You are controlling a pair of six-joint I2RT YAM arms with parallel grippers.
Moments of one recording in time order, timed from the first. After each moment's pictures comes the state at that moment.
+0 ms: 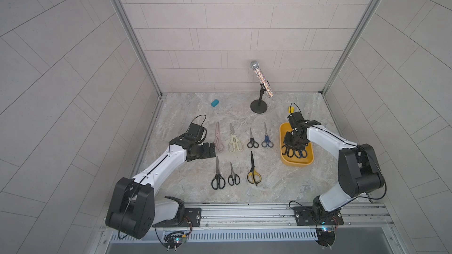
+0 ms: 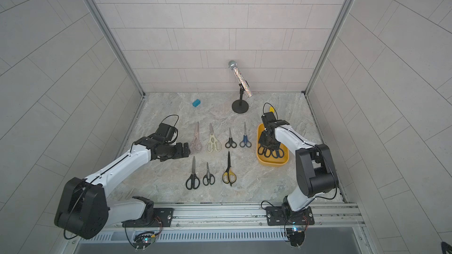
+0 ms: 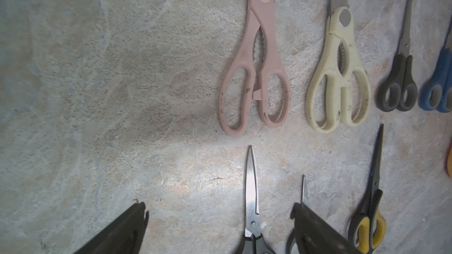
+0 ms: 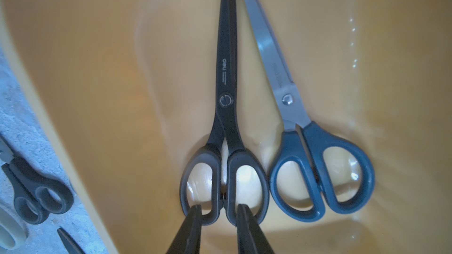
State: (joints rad) left arm -0.31 1.27 0.79 -0.69 0.12 -0.43; right arm 0.17 1.61 1.03 -0.77 0.01 0.63
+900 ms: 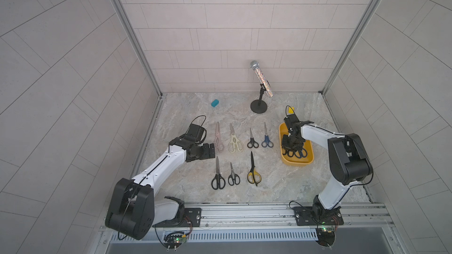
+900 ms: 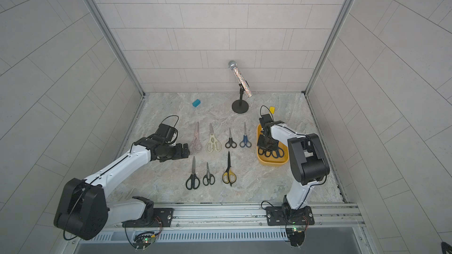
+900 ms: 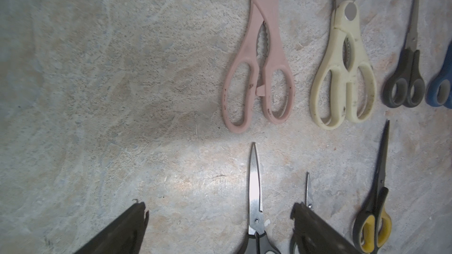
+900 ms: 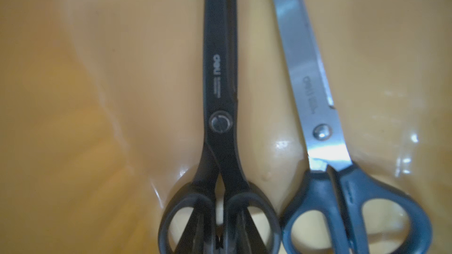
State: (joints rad) left arm -0.31 1.27 0.78 -0.70 0.11 -0.42; right arm 0.17 1.74 1.05 -0.72 0.01 0.55
